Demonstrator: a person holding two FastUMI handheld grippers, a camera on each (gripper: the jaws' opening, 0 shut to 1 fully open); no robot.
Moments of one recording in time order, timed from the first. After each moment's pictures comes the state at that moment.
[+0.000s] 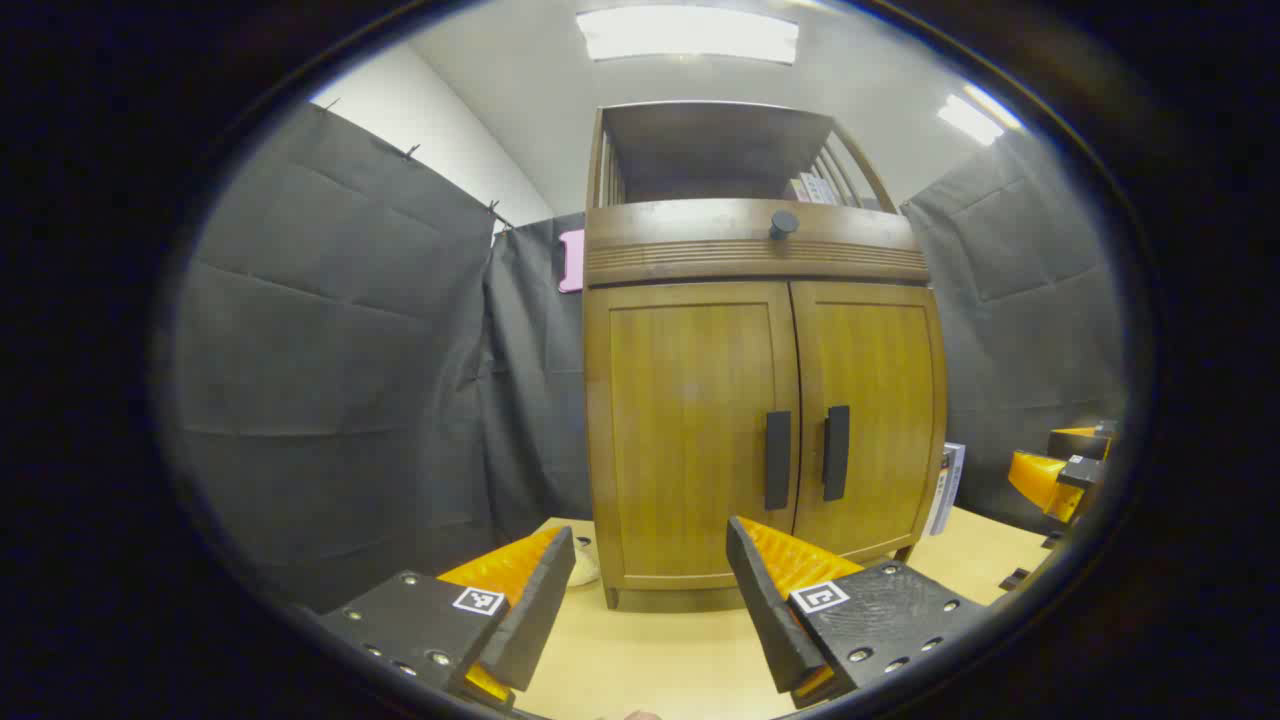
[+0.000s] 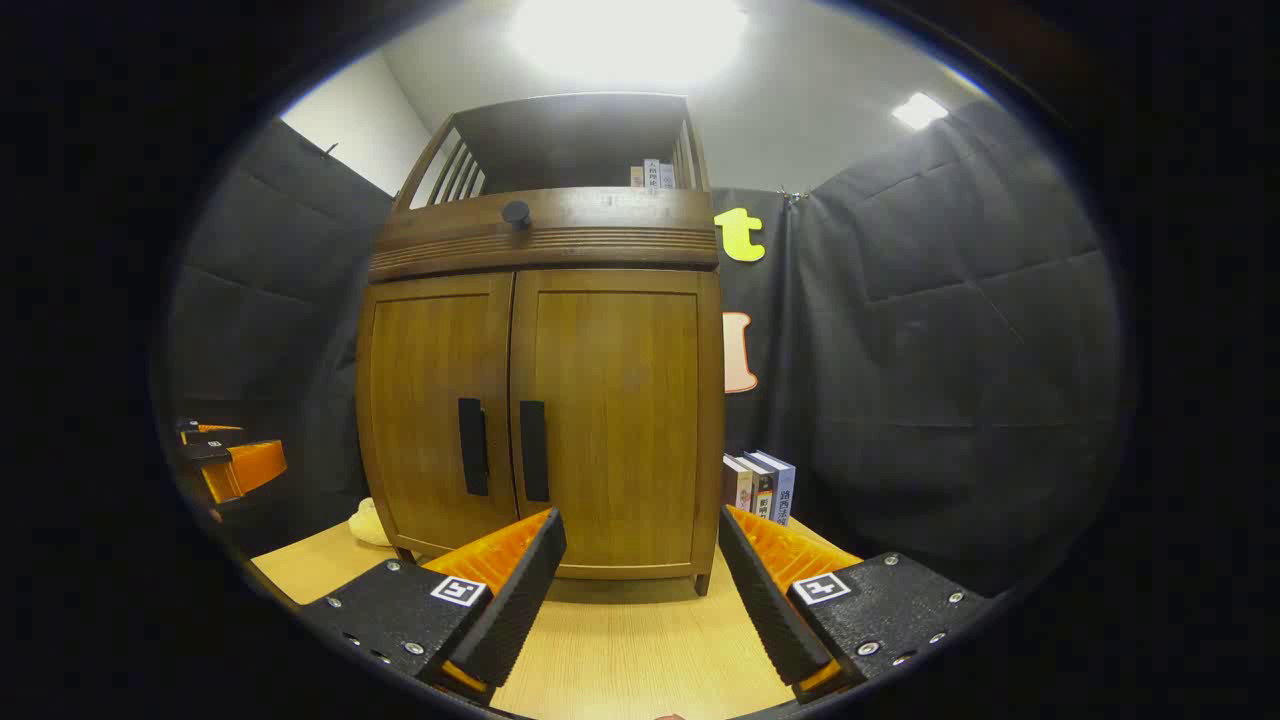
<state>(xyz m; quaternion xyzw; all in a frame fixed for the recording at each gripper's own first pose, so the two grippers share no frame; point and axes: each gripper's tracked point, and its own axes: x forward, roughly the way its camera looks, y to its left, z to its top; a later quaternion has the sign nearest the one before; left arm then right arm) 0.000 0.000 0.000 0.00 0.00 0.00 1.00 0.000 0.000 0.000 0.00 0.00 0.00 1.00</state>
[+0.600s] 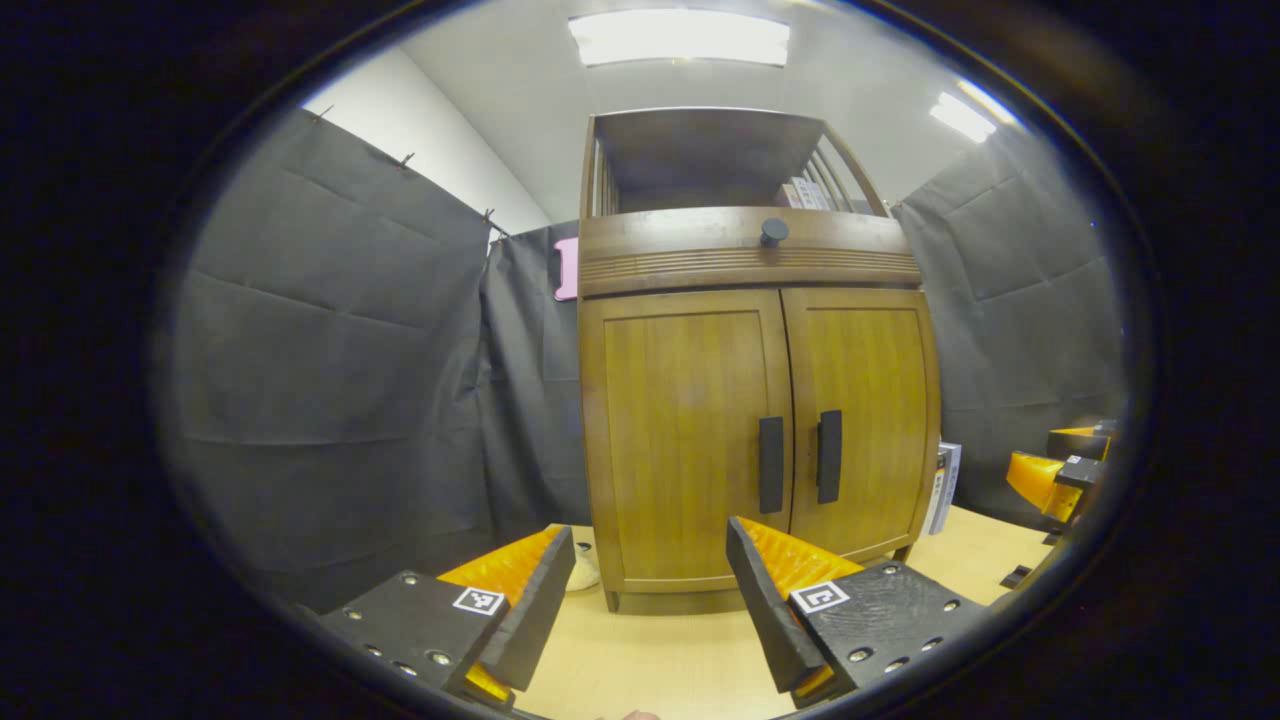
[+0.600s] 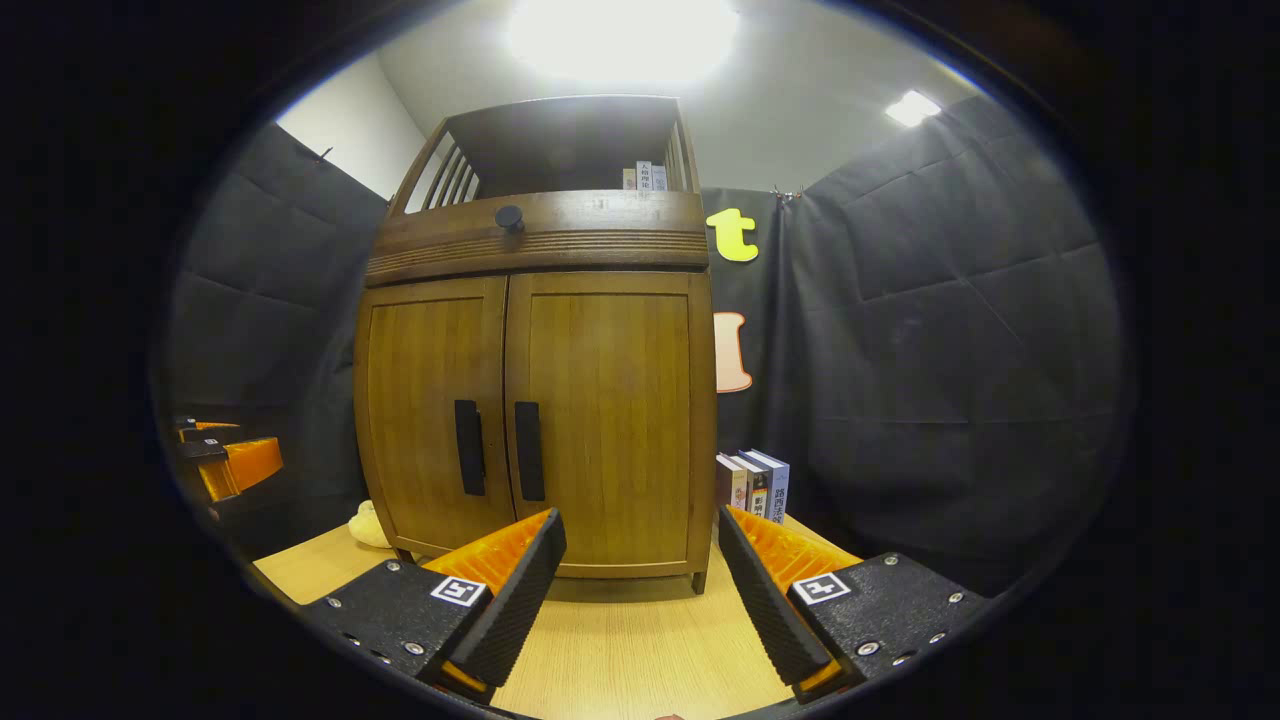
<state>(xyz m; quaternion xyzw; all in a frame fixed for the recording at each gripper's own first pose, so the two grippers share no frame) -0.011 -0.006 0.008 0.01 -0.01 0.00 1.00 -0.004 -0.004 -0.003 0.01 0.00 0.00 1.00</state>
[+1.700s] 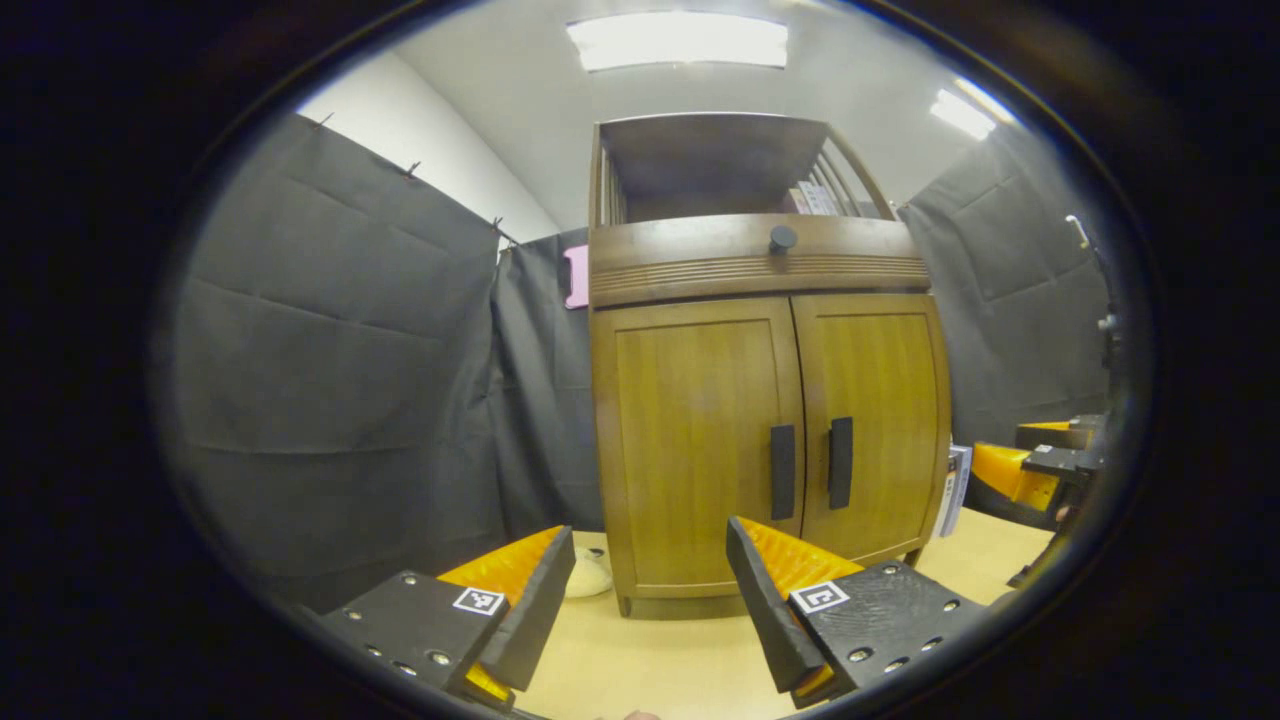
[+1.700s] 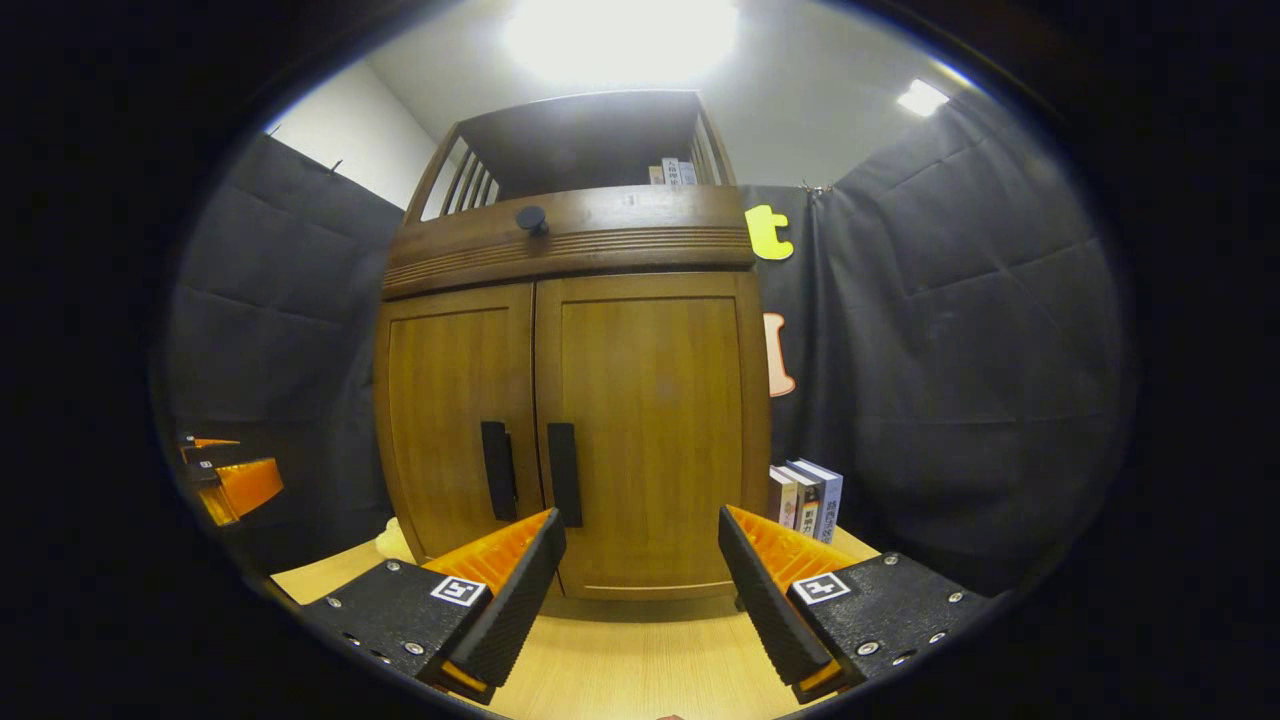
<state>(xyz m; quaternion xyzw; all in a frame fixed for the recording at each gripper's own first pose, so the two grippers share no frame) -0.016 0.001 0.019 0.02 -0.02 0.02 1.00 0.046 0.034 0.024 0.02 -0.01 0.06 1.00</state>
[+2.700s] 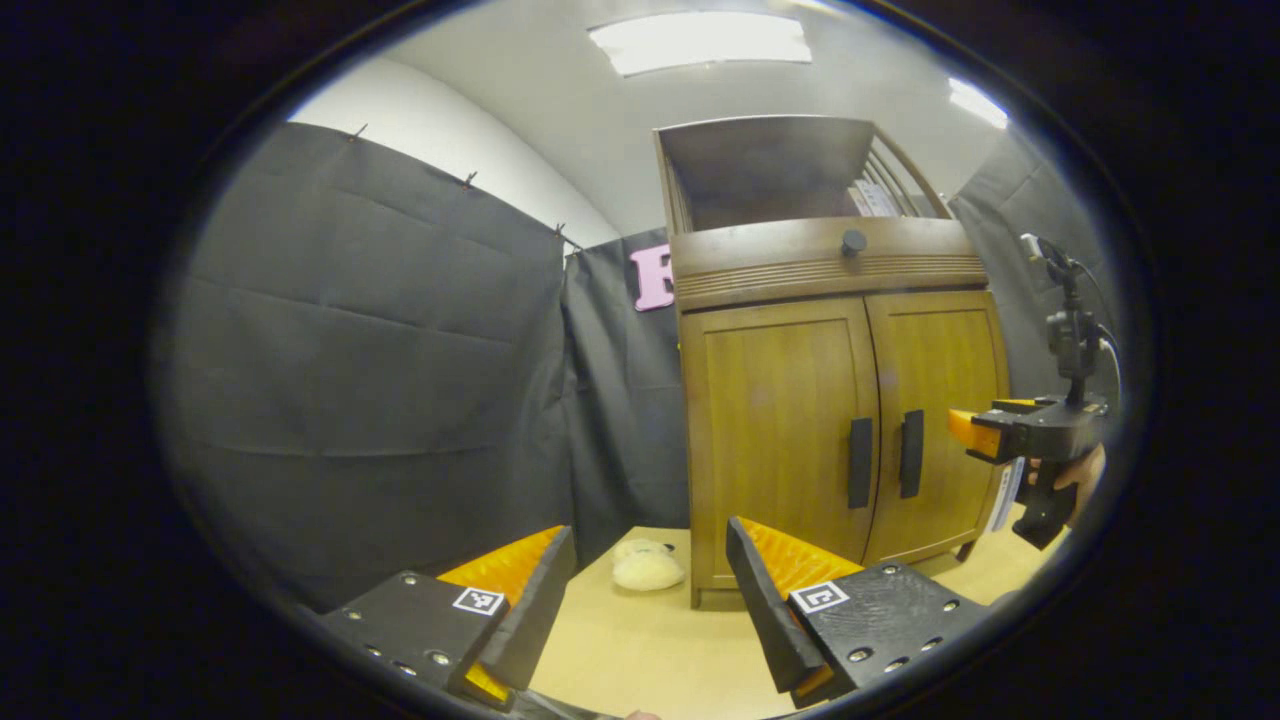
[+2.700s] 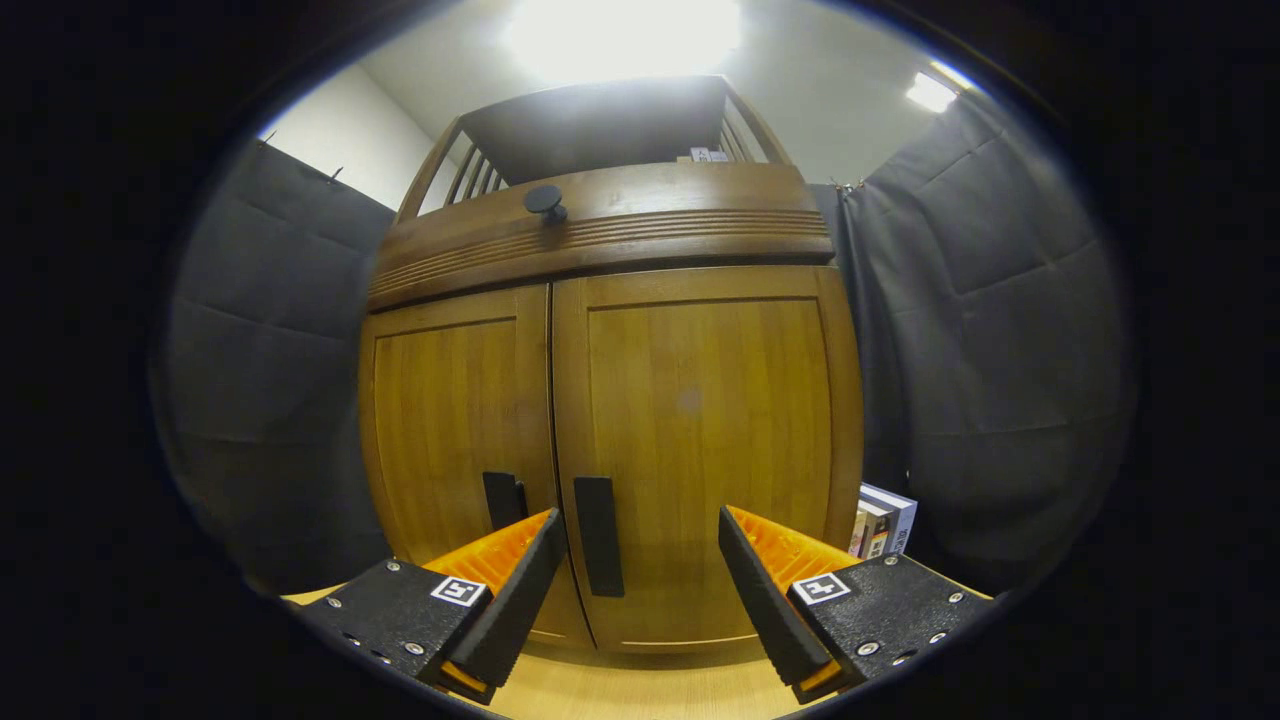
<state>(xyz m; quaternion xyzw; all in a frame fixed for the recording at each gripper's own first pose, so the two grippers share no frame) -0.045 0.031 0.032 0.02 -0.02 0.13 0.99 0.147 0.089 0.043 0.04 -0.02 0.09 1.00</state>
